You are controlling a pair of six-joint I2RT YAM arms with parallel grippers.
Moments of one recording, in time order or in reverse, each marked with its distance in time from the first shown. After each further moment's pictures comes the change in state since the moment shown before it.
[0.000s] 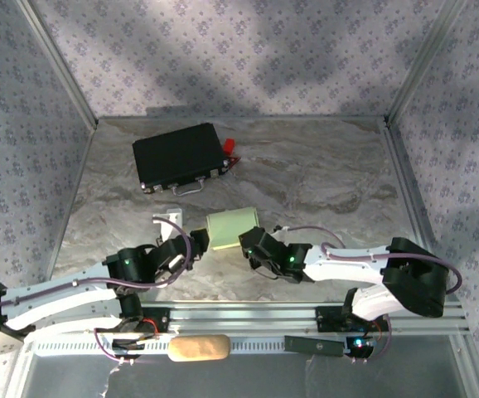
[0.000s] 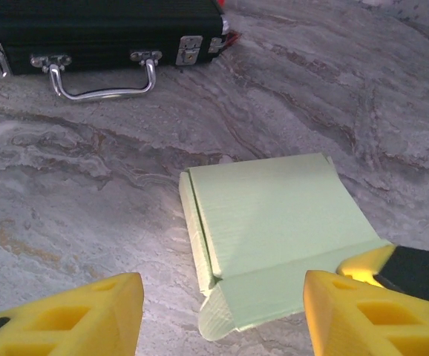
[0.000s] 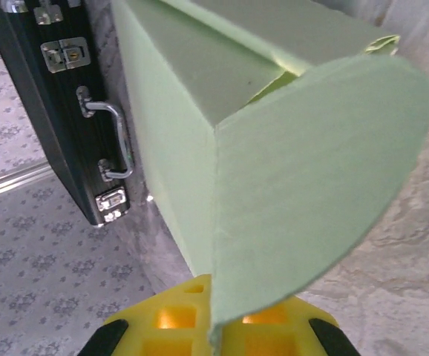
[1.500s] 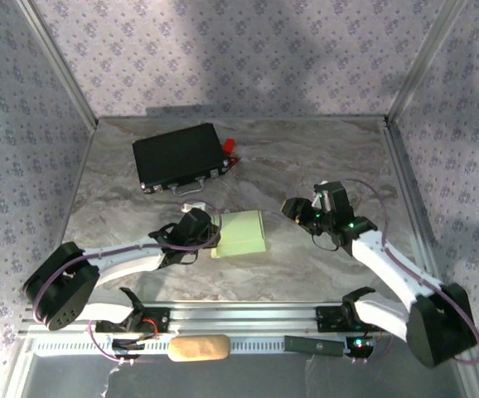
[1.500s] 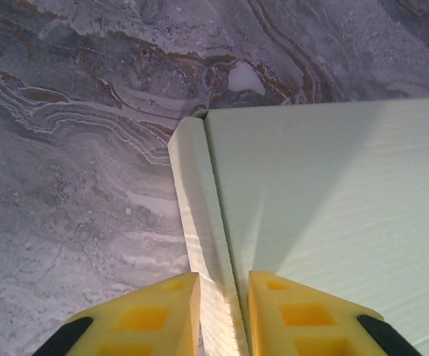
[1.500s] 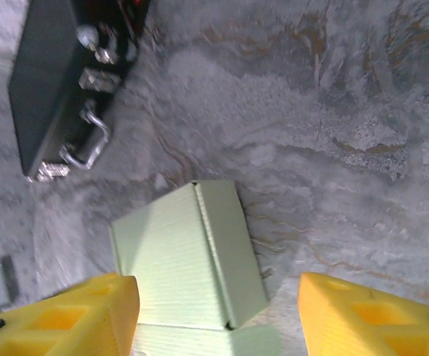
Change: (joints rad) left arm 0.378 0.518 -0.135 0.588 0.546 0.158; right arm -0.767 -0.267 -0.010 -0.296 -0.711 -1.235
